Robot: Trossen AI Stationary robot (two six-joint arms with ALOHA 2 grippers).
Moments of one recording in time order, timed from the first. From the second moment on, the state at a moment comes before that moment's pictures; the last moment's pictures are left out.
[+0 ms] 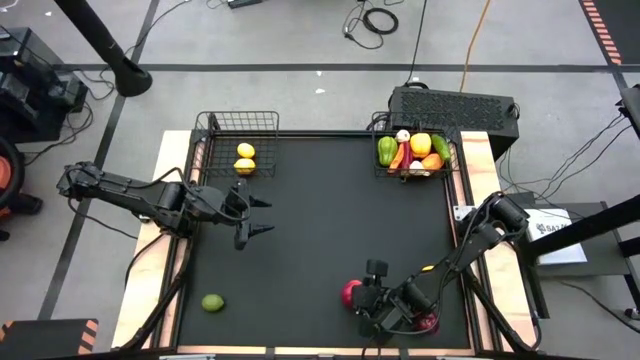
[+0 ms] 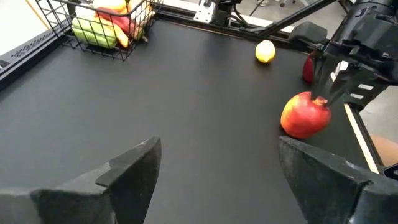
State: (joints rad) left arm -0.19 0.85 0.66 -0.27 -0.21 -0.30; right arm 0.70 1.86 1.34 -0.64 0.52 0.74
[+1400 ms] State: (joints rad) left arm -0.36 1.28 0.66 0.49 -0.21 0.03; right arm 0.54 1.45 1.35 -0.48 0.48 0.05
